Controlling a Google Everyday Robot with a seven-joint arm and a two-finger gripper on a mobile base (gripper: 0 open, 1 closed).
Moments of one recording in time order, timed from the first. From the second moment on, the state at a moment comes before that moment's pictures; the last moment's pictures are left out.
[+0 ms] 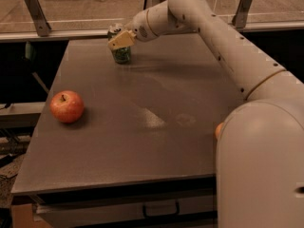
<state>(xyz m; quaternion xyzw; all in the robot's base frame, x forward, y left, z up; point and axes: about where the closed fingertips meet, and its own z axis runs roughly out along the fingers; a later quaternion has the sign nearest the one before) 0.780 0.096 0.908 -0.50 0.69 0.25 0.45</state>
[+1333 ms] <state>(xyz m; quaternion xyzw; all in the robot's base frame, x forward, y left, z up) 0.705 -0.020 0.949 -0.46 0.69 0.26 0.50</state>
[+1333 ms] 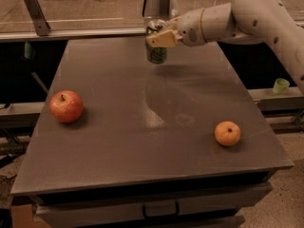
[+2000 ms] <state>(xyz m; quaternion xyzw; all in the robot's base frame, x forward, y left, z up) 0.626 -0.109 0.917 -0.43 0.72 0.26 0.49</state>
